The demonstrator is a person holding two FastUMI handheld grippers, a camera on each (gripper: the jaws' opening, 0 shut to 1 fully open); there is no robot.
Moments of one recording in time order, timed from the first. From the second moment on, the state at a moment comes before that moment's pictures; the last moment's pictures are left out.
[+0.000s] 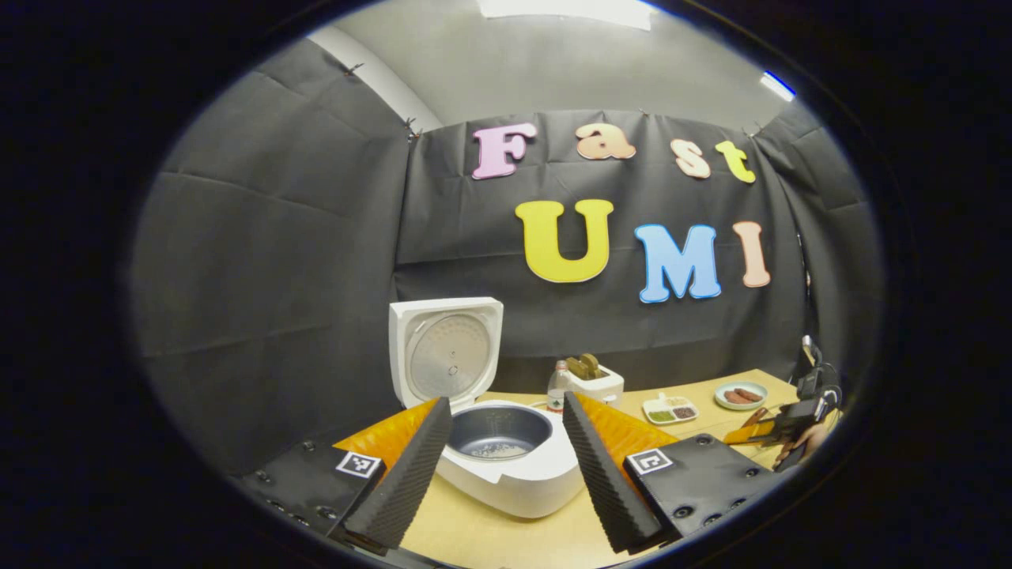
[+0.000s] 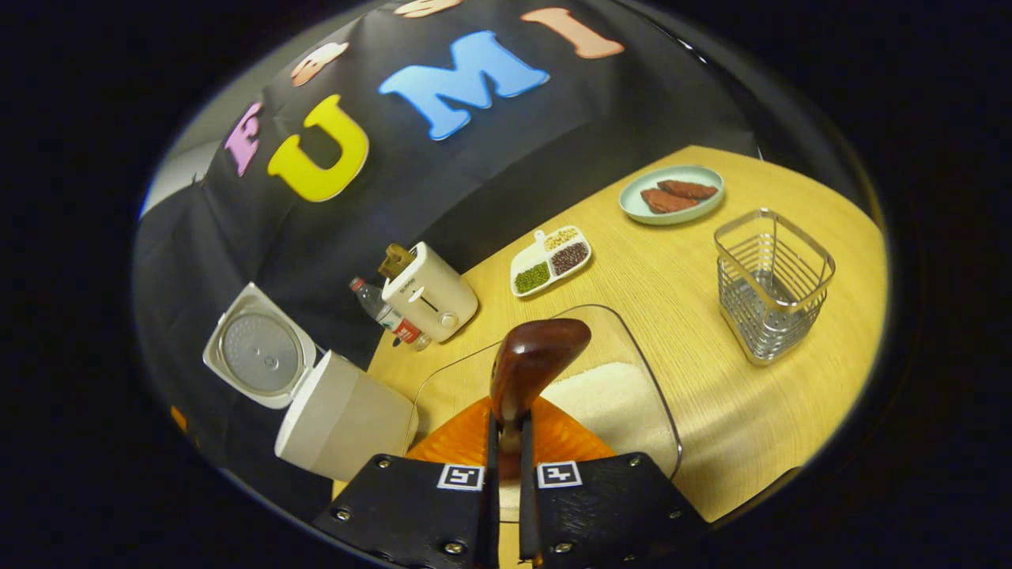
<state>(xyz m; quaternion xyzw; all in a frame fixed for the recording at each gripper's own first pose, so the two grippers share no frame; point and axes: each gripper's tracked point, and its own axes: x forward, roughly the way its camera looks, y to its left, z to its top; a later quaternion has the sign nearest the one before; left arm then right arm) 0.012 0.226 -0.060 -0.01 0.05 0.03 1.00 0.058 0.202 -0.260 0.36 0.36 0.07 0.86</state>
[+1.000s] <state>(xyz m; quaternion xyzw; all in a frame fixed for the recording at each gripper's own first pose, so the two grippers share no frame) 0.003 0.249 -0.086 -0.04 0.07 0.04 1.00 0.067 0.254 -0.149 0.57 0.34 0.17 0.73</state>
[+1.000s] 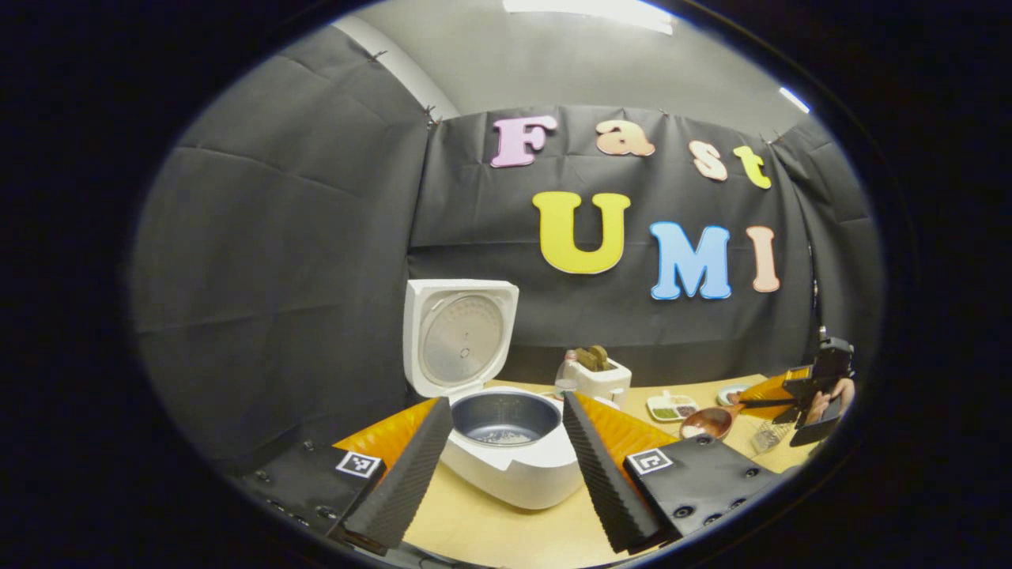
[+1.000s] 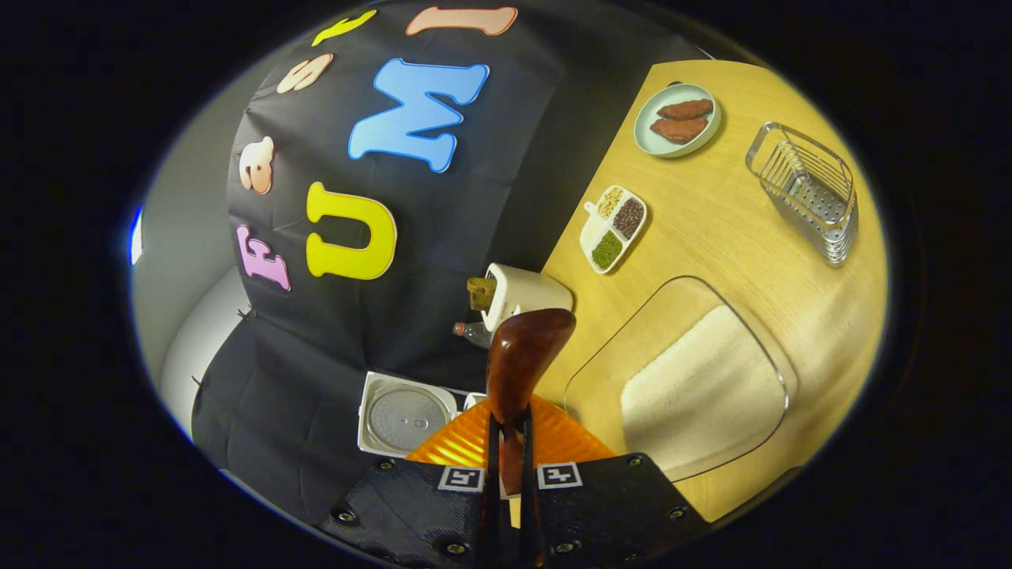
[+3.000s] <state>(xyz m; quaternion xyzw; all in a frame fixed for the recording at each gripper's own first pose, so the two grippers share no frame) -0.114 0.407 -0.131 -0.02 0.09 0.25 0.96 0.147 0.571 -0.107 0.20 0.27 0.35 0.88</state>
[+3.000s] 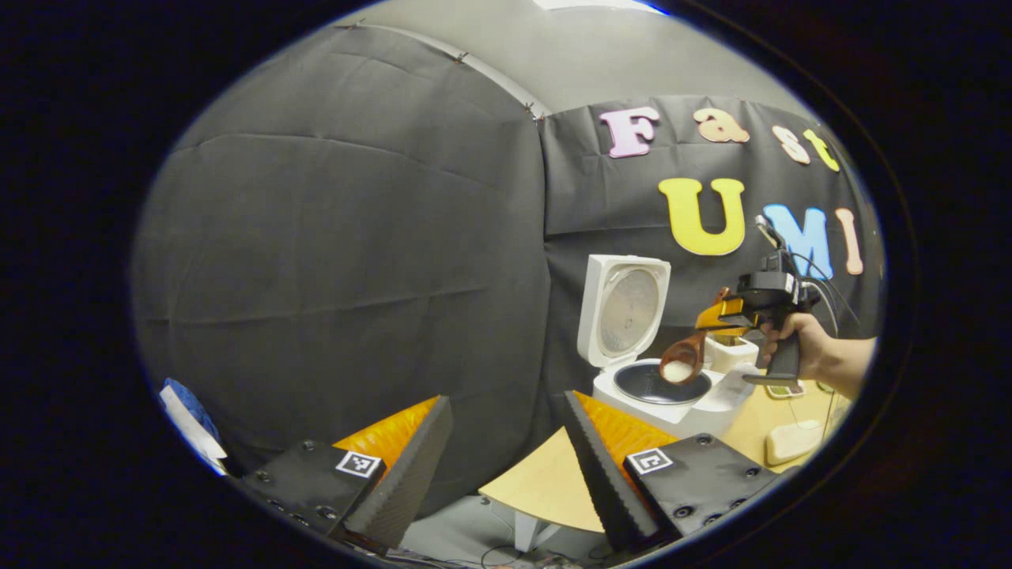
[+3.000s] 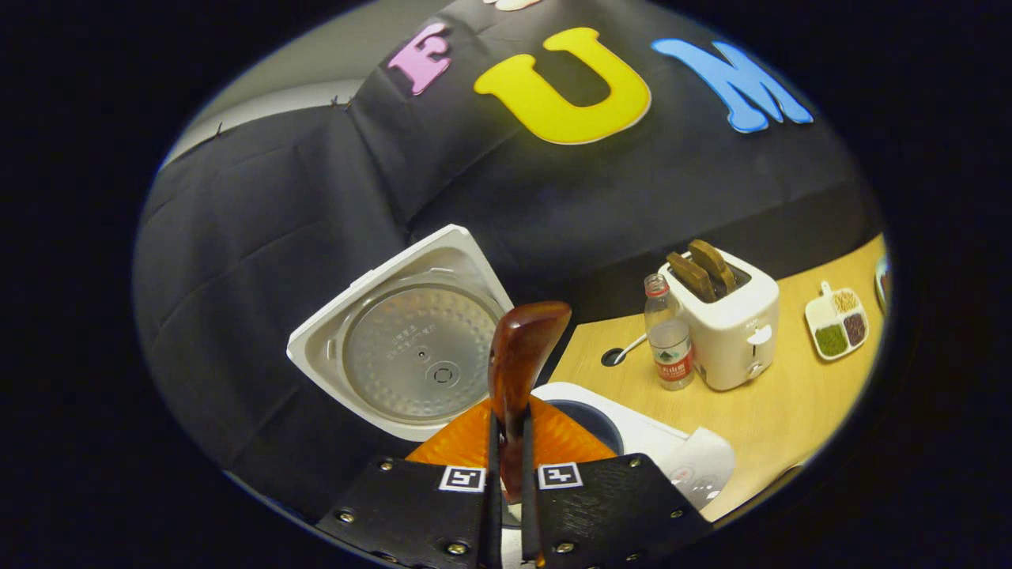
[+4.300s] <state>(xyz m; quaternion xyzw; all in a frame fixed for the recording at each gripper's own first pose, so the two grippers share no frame) -0.082 0.386 -0.130 -0.02 0.09 0.21 0.97 0.137 0.560 -0.098 0.07 0.19 0.38 0.90</state>
